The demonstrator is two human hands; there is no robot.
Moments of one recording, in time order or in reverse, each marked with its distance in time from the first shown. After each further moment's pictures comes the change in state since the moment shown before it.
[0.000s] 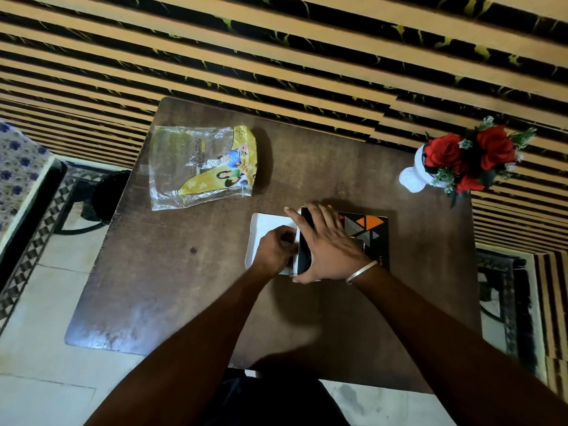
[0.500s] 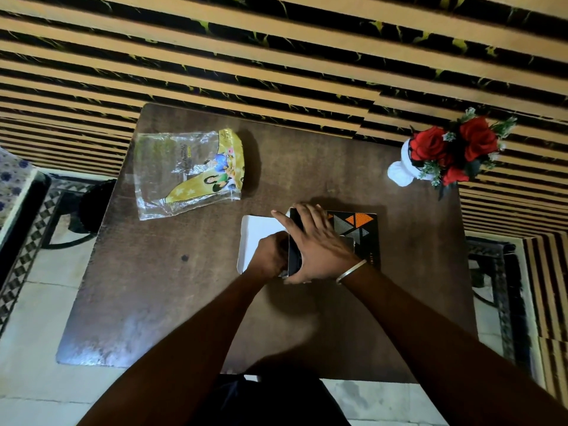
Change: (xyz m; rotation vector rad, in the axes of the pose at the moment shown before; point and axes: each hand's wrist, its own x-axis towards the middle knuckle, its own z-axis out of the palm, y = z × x) left_hand -0.006 0.016 0.003 0.495 -0.045 0.157; right_hand 0.004 -0.003 0.003 0.029 -0.006 0.008
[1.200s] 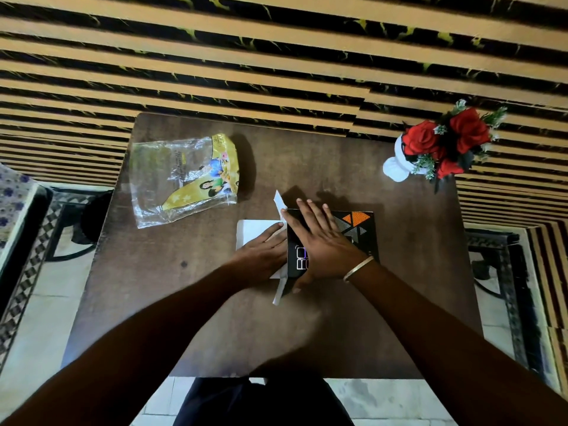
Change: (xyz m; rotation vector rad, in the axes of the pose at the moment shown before) left_hand 0.000 -0.021 -0.029 1.082 -0.105 0.843; right_hand -0.009 0.019 0.008 -0.019 0.003 0.006
